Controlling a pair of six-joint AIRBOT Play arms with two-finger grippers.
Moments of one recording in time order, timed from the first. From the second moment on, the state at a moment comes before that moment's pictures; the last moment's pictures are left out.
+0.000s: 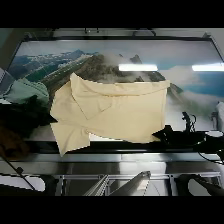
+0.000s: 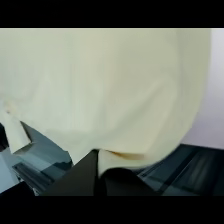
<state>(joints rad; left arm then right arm) 0.50 -1.69 1.04 0.86 -1.41 -1.06 -0.31 -1.08 0.26 -0.42 1.07 0.96</state>
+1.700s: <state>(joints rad) 0.37 -1.32 1.45 -0.02 -1.61 -0.88 -0.61 -0.76 0.97 -0.20 1.08 0.84</state>
